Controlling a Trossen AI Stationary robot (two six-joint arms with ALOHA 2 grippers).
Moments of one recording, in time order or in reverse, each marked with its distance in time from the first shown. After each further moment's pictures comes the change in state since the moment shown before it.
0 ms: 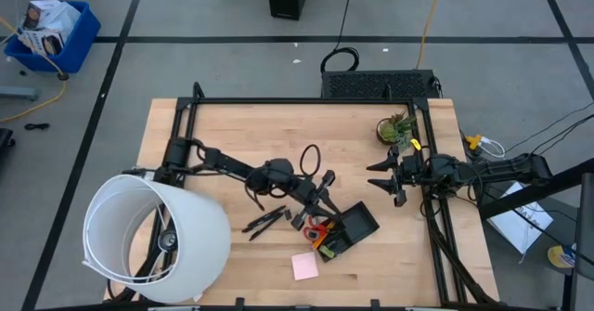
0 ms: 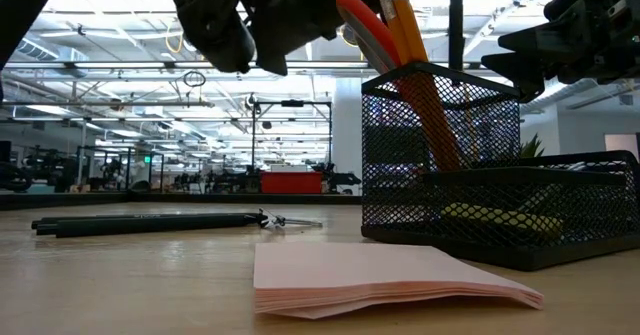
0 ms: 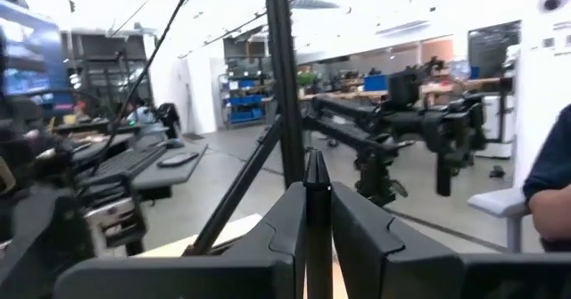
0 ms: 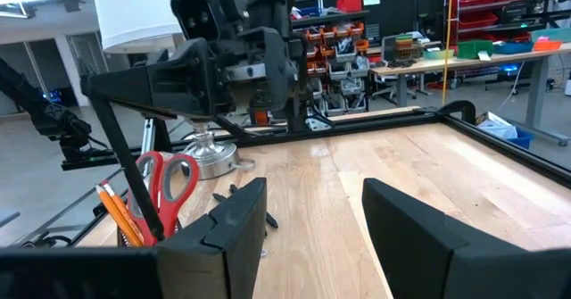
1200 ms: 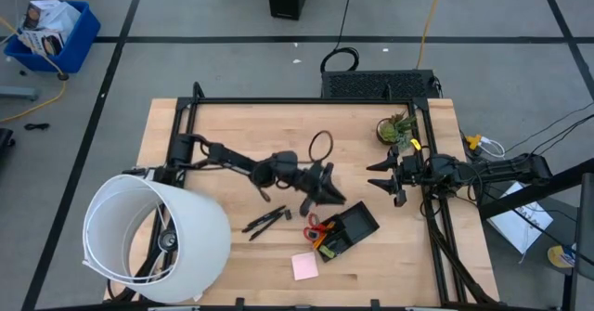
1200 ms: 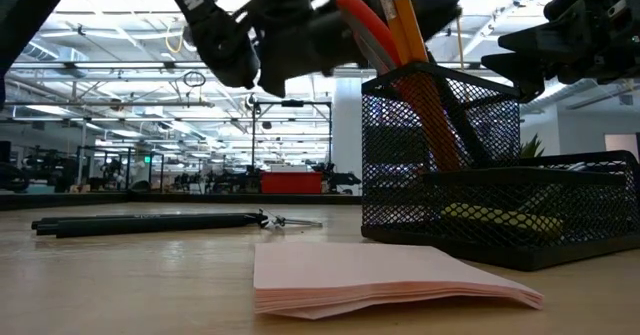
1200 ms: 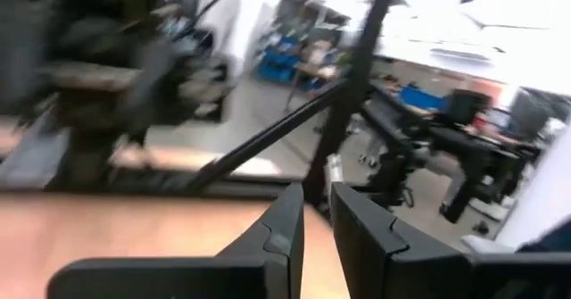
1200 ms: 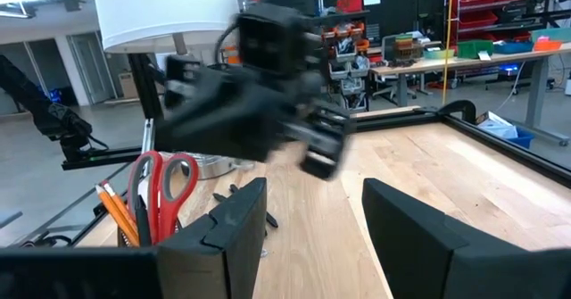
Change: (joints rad) left arm 0.078 0.024 -0.002 -0.105 -0.063 -0.336; right arm 0.000 0.000 0.000 0.000 0.000 0.000
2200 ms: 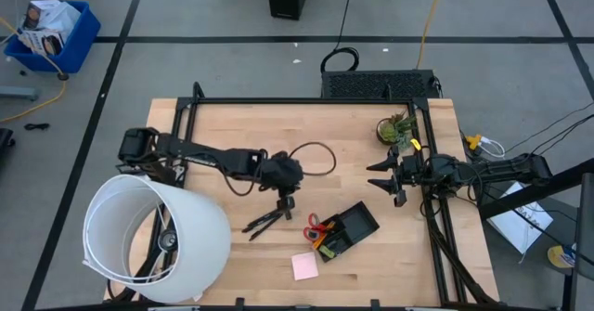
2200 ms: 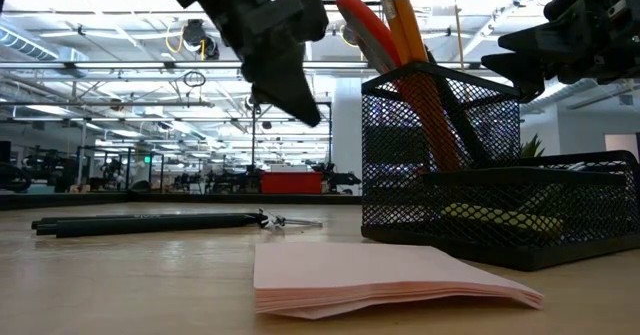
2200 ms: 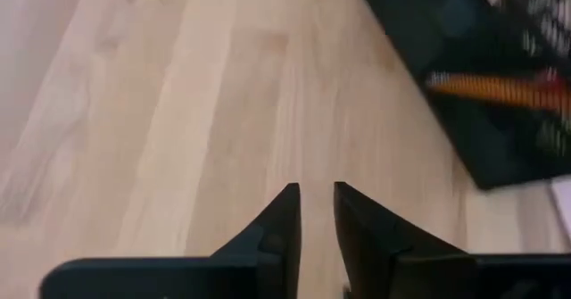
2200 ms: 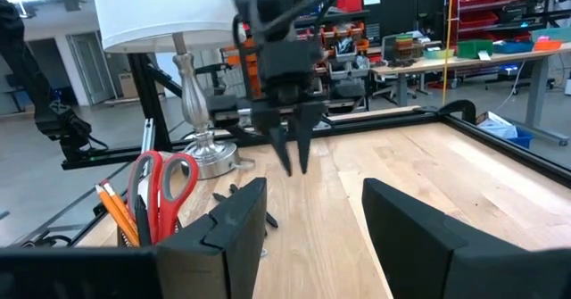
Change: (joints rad) left arm -0.064 -0.389 0.001 -1.395 -0.585 0.176; right arm 0.000 0.000 0.000 0.000 0.000 0.000
